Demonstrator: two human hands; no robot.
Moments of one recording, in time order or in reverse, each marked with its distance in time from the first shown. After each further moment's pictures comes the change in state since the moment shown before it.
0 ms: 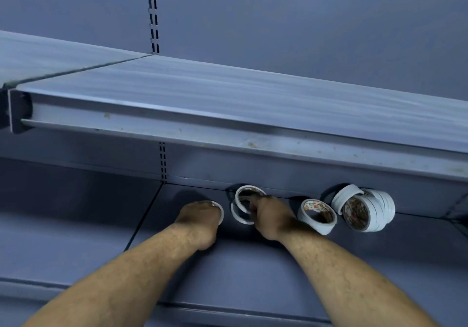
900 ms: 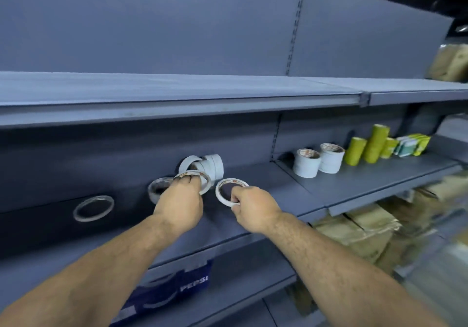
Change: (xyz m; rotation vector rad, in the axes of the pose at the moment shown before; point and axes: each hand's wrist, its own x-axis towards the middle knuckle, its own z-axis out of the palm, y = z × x) left_hand -0.040 0.303 -0.044 -0.241 0.456 0.335; right_hand -0.265 0.208 -0.068 0.040 0.235 0.296
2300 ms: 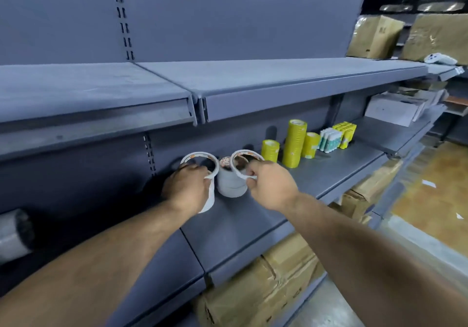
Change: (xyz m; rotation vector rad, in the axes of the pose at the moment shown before) left_hand 0.260 0.348 0.176 -0.074 -0.106 0.160; right_hand 0.052 0.431 -0.116 -0.072 0.250 0.259
